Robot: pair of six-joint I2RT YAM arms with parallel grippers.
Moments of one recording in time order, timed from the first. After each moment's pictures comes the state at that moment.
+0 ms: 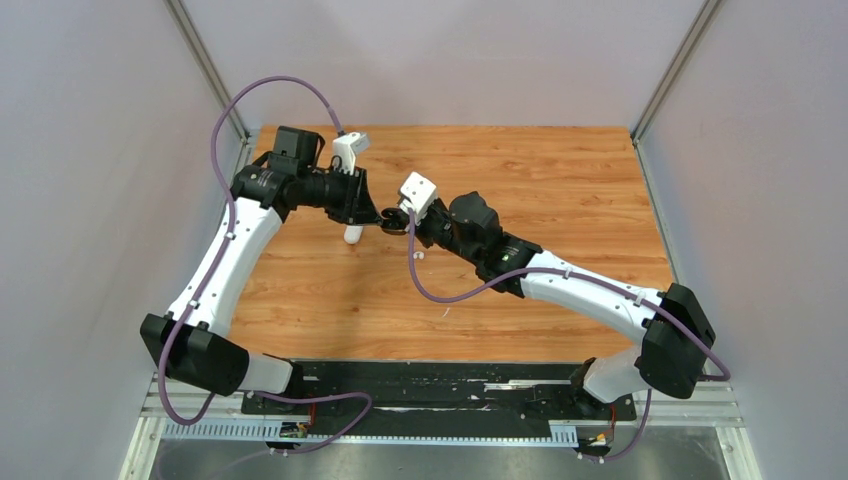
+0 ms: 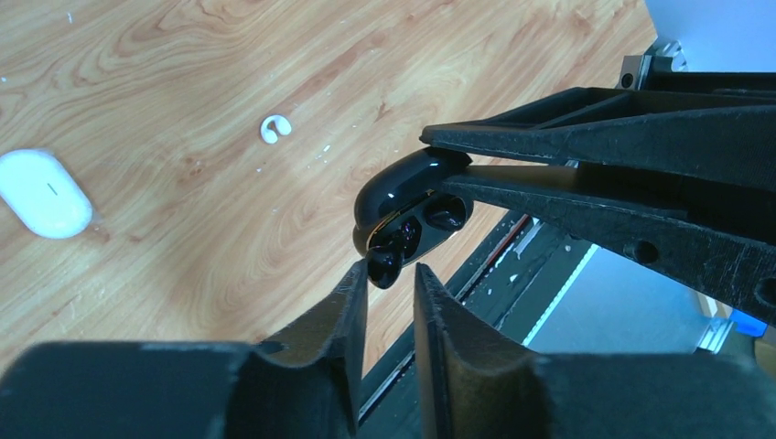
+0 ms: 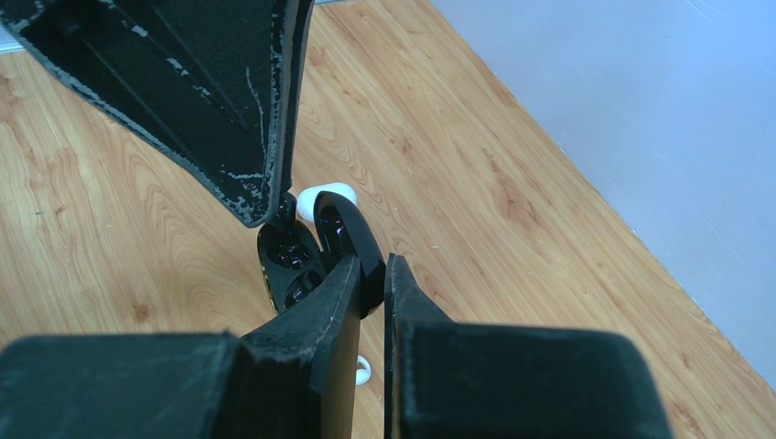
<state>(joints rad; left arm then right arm) -0.28 1.38 1.49 -0.95 0.67 -0.03 0.94 1.44 1.10 0.19 0.03 -0.27</state>
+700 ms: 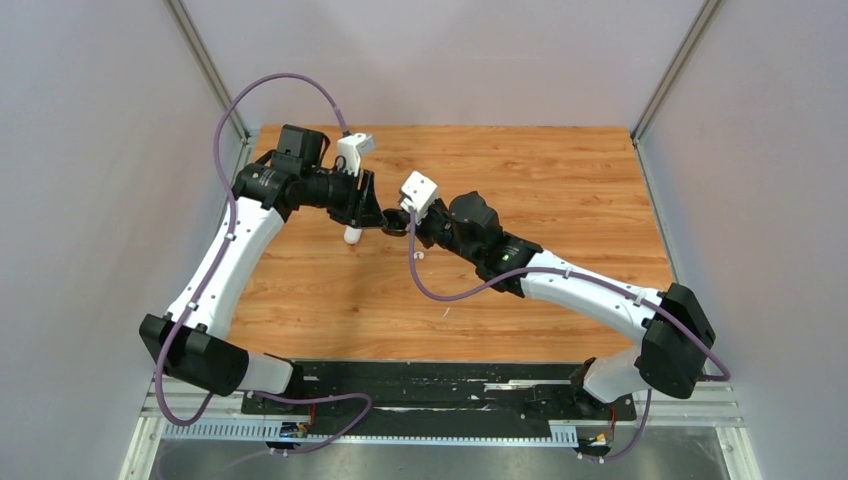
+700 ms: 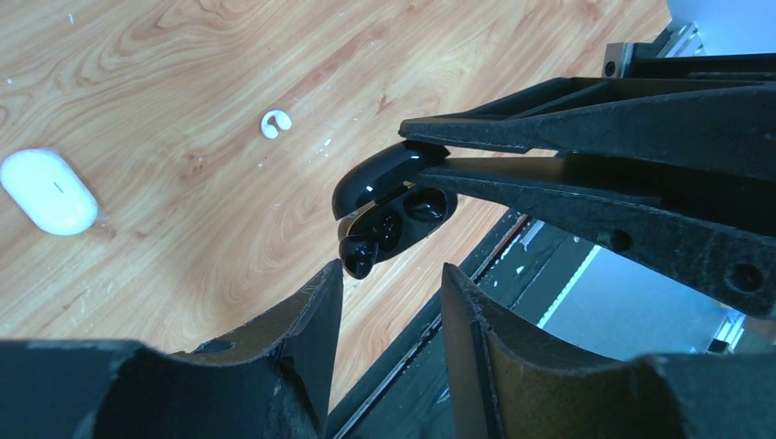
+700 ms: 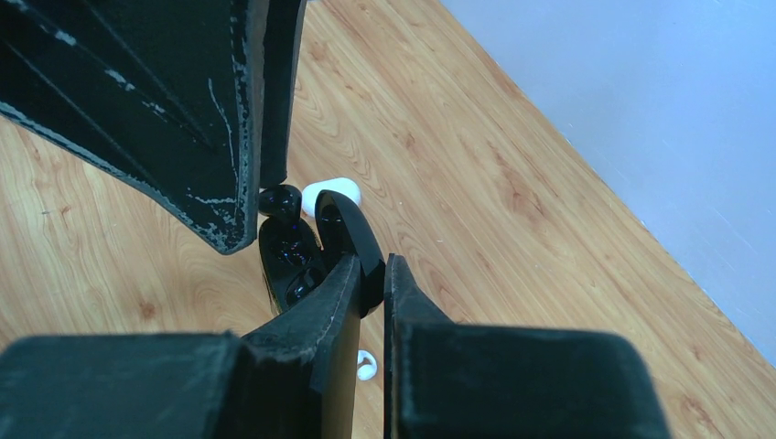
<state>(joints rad) -0.32 1.38 1.51 -0.98 0.62 -0.01 0.93 1.44 1.10 0.18 0.03 -0.25</state>
